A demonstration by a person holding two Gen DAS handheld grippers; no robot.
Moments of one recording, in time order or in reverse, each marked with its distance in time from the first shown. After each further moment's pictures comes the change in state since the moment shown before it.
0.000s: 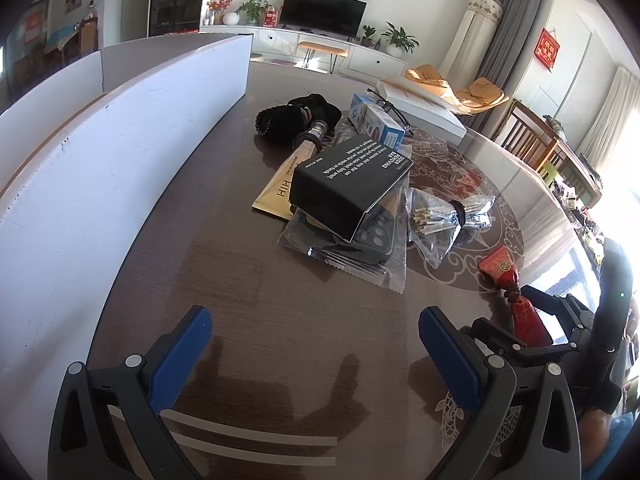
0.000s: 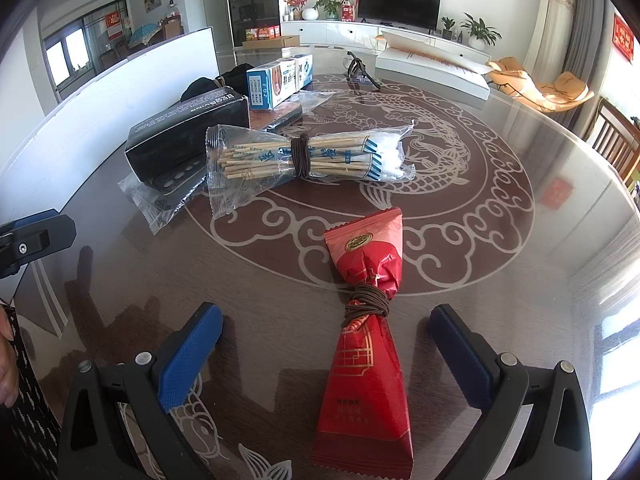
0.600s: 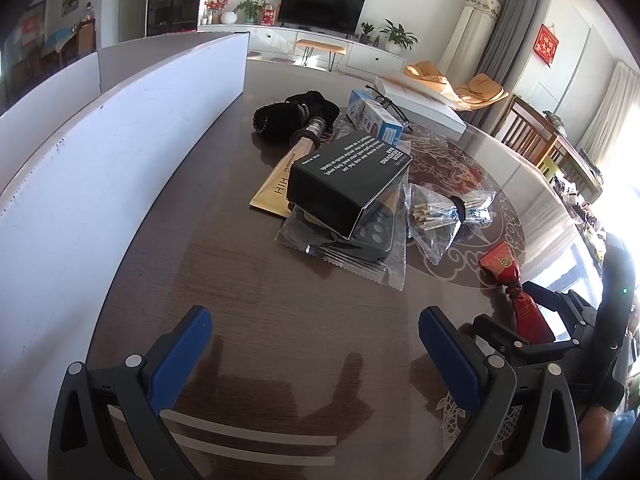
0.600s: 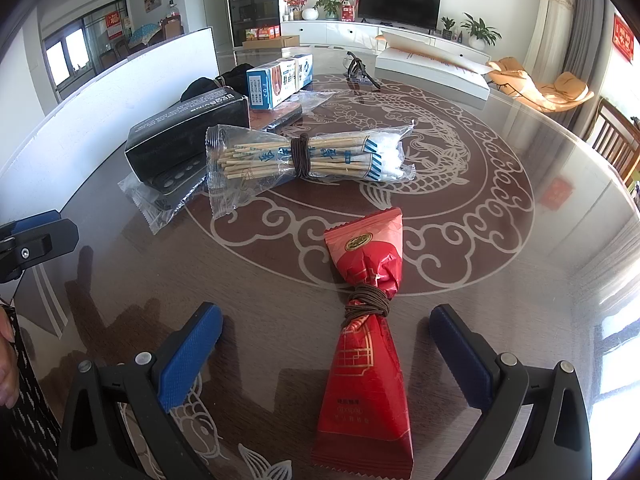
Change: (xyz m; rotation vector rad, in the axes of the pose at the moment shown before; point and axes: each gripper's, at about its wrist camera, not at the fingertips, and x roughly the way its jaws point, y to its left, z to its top) left arm 0.003 -0.002 -0.001 0.014 0.010 0.004; right arm 0.000 0.000 0.000 0.000 0.000 0.000
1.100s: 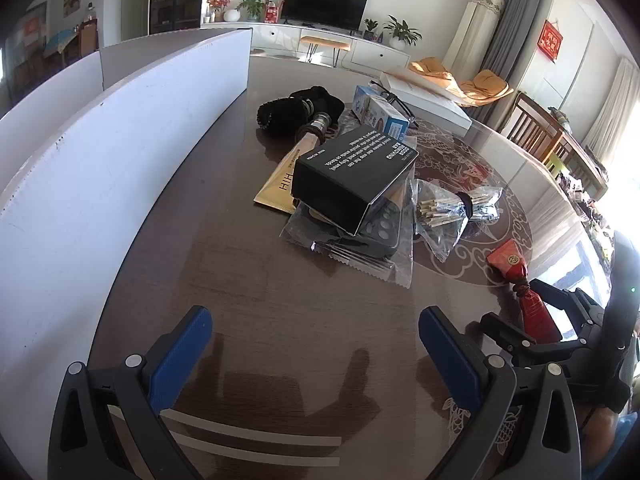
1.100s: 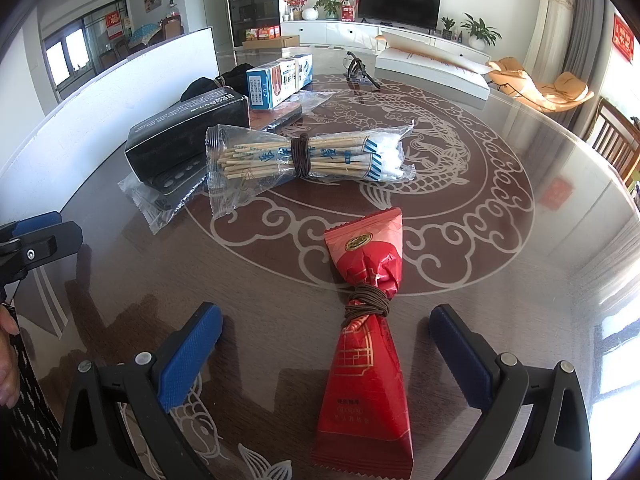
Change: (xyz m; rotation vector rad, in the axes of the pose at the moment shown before) left arm 0.003 0.000 0.000 0.005 0.015 0.024; right arm 0.000 0.000 0.000 0.000 0.000 0.000
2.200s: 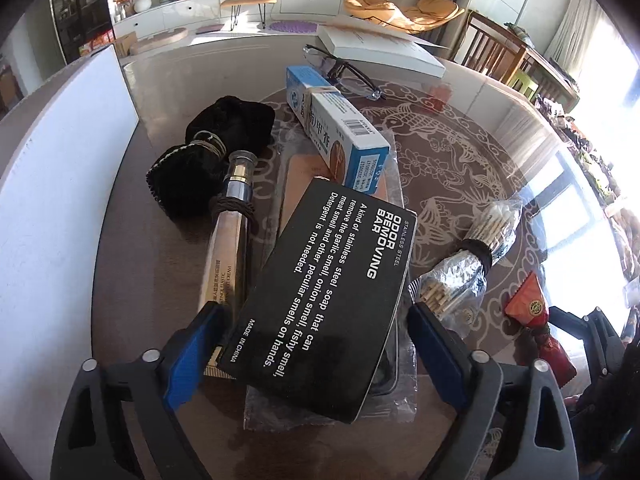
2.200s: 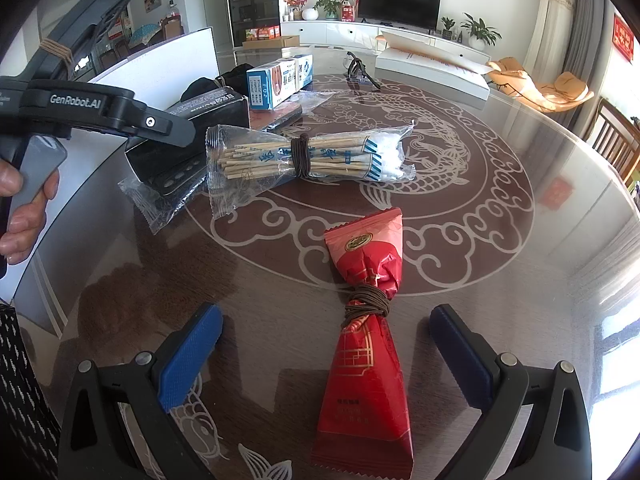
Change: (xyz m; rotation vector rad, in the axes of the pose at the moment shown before) left arm 0.090 -0.039 0.111 0.288 0.217 -0.069; right arm 0.000 0.000 0.000 0.000 0.000 0.000
